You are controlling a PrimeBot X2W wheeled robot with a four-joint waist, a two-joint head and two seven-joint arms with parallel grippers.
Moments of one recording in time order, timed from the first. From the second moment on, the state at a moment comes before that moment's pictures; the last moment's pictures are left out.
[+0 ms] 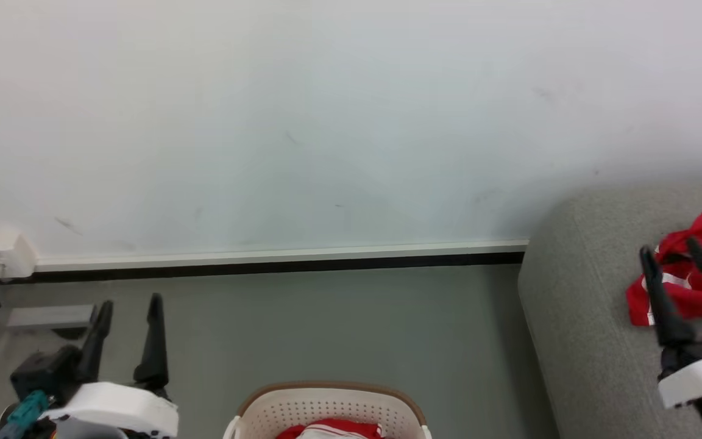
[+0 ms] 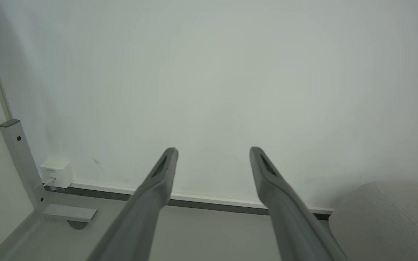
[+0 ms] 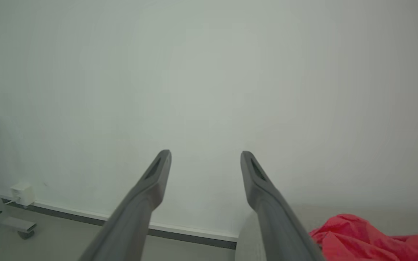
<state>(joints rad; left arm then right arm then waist) -0.14 0.38 -0.27 0.15 -0.58 0.22 -0.26 -0.33 -0.48 0.30 0.30 0.64 0.13 -0.26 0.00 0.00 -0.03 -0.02</state>
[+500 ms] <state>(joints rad) -0.02 0.20 -0.06 0.17 -0.27 0.10 -0.26 -0.05 -0.19 0.13 0.15 0.37 0.13 -0.26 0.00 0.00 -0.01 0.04</state>
